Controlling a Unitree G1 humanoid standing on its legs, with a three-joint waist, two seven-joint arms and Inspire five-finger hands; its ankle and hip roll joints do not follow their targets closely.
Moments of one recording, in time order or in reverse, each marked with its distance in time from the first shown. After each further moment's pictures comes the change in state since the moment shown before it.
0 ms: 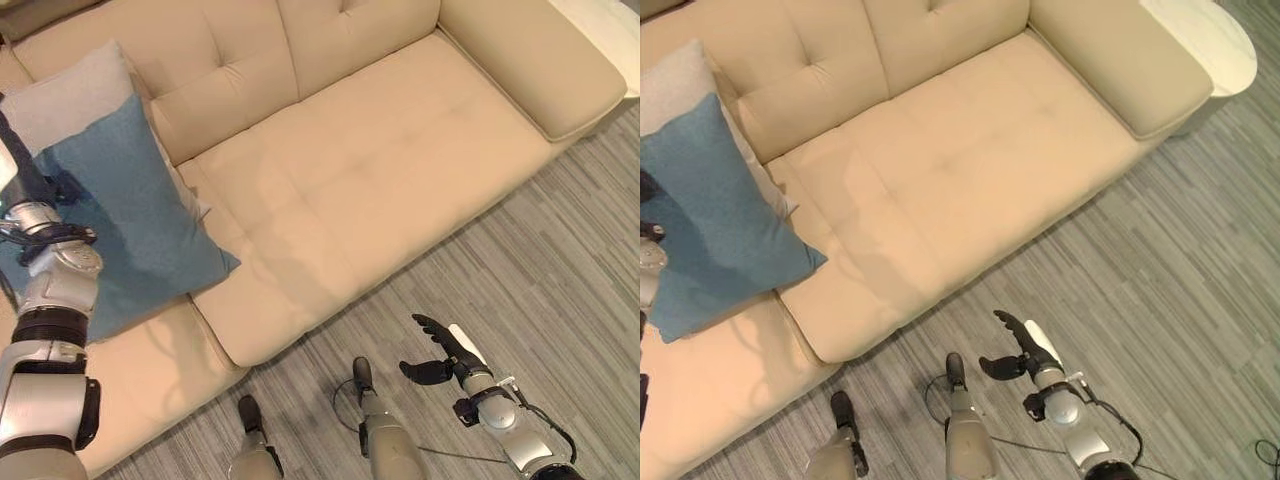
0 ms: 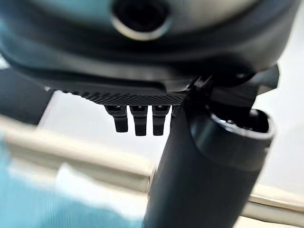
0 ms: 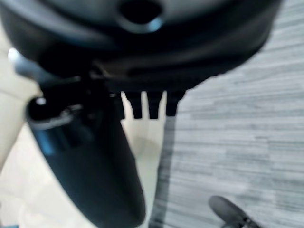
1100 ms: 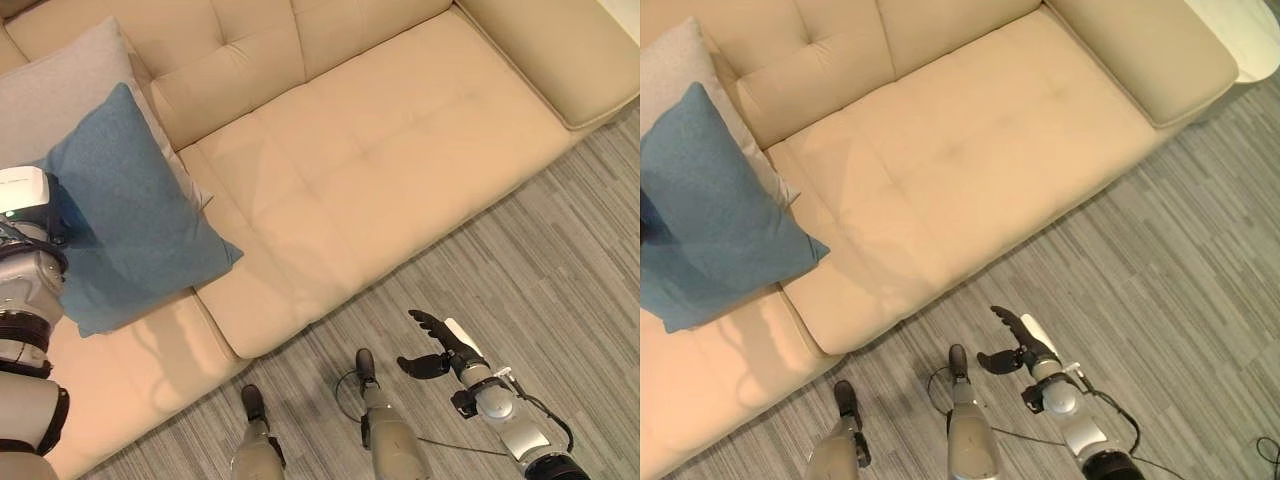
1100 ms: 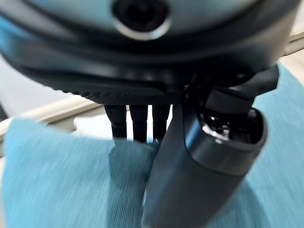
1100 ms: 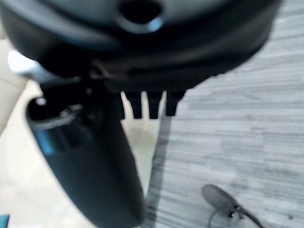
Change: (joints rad) left arm -0.091 0.108 -0.294 0.167 0.144 -0.012 -0.484; right arm -0.011 -0.003 -0.025 -0.011 -0.005 0.059 0.048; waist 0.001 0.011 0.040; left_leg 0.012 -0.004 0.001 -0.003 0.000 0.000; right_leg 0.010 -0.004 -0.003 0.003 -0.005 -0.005
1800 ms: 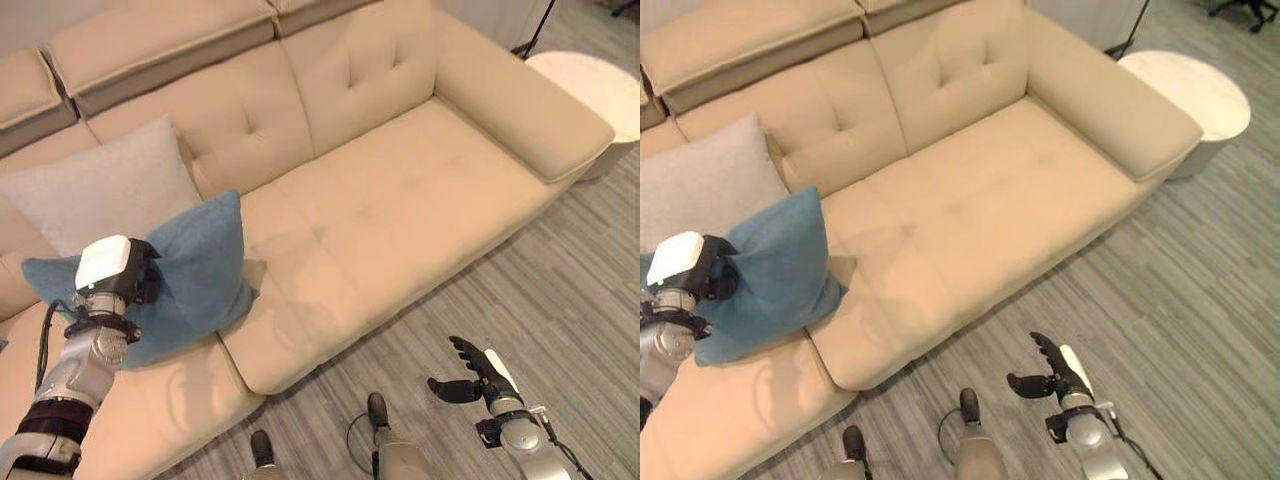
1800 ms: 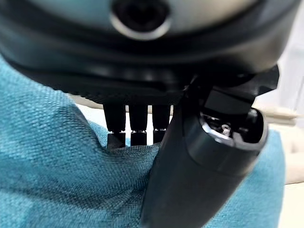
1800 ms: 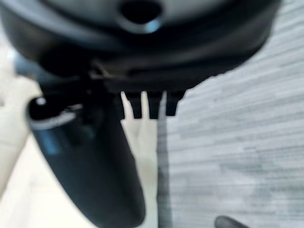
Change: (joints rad) left arm 0.554 -0.207 0.232 -0.450 -0.187 -0.126 0.096; right arm 0.125 0.052 -0.157 0.066 -0.001 -0.010 -0.058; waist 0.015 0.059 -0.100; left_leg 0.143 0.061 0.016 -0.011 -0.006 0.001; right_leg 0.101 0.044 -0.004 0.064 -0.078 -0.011
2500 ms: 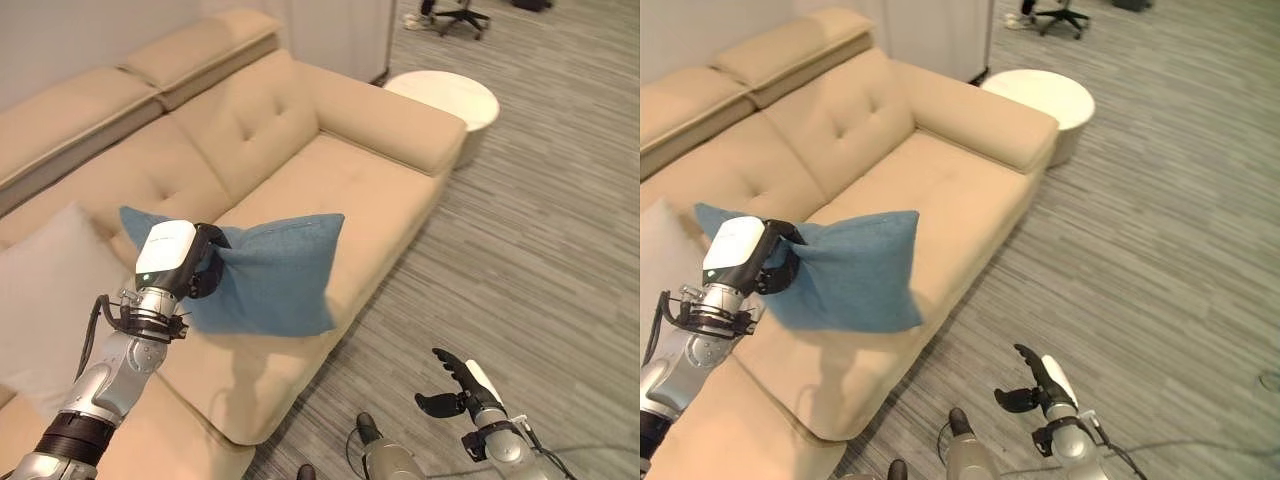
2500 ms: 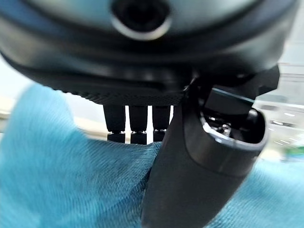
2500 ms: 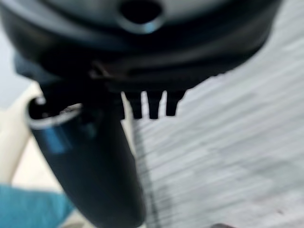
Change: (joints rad) left arm 0.059 -0.052 -0.032 -0.345 0.080 -0.105 0.007; right arm -0.002 0.049 0.046 0.023 -0.104 -0.010 -0.013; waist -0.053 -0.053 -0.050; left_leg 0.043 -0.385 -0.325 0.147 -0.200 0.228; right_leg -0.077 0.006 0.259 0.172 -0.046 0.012
